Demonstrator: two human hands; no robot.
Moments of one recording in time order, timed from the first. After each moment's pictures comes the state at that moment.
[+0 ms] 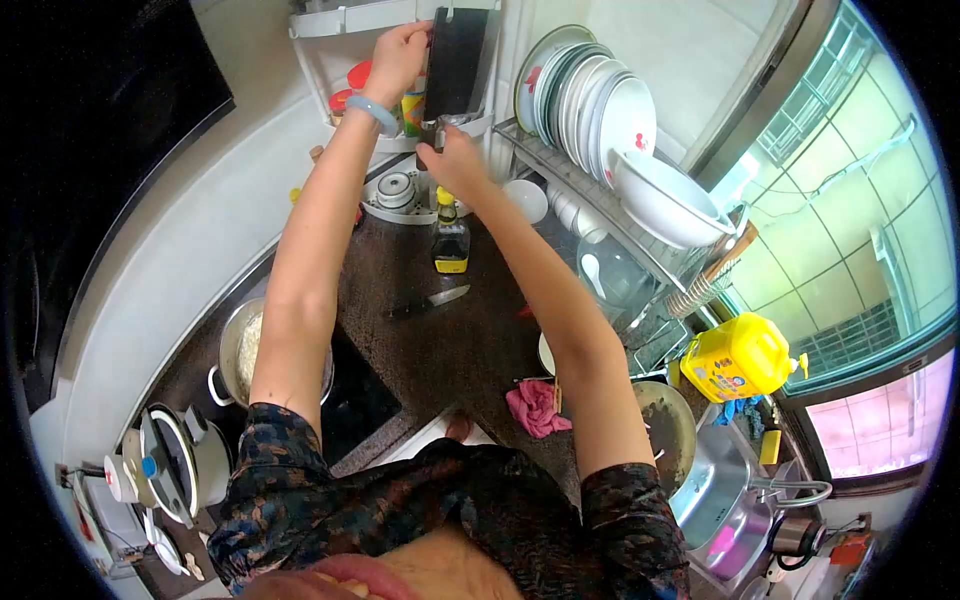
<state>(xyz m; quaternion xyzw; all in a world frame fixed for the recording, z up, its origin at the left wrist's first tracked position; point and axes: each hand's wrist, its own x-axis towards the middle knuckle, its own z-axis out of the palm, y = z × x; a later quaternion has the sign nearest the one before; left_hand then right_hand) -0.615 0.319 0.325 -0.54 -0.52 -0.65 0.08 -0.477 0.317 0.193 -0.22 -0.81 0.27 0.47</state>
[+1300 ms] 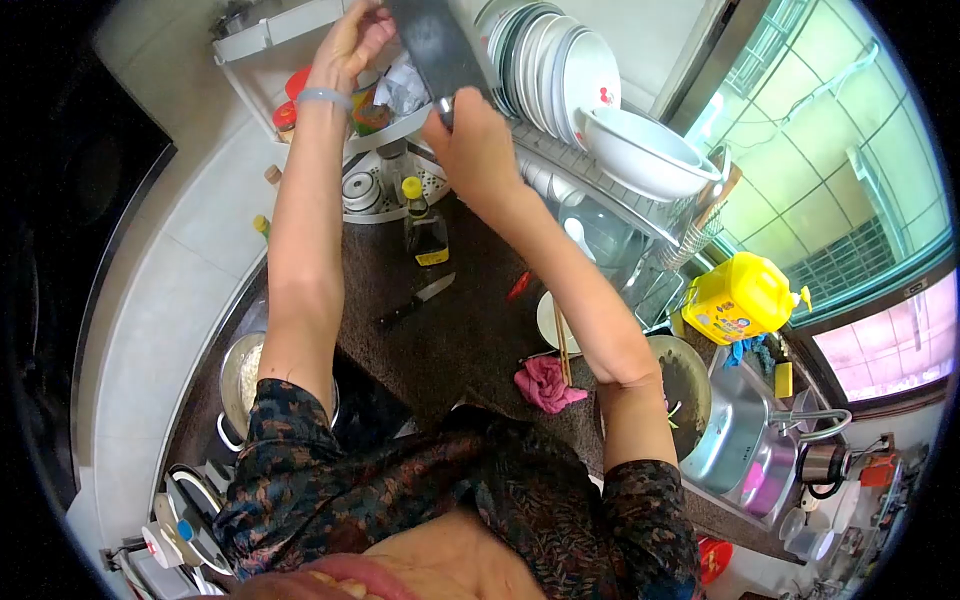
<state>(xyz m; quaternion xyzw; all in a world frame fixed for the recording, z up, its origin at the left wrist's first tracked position) -0.672 0.411 0.318 -0.44 -0.10 -0.66 -0.60 -0.381 0.257 0.269 -0.30 -0.78 0.14 0.53</state>
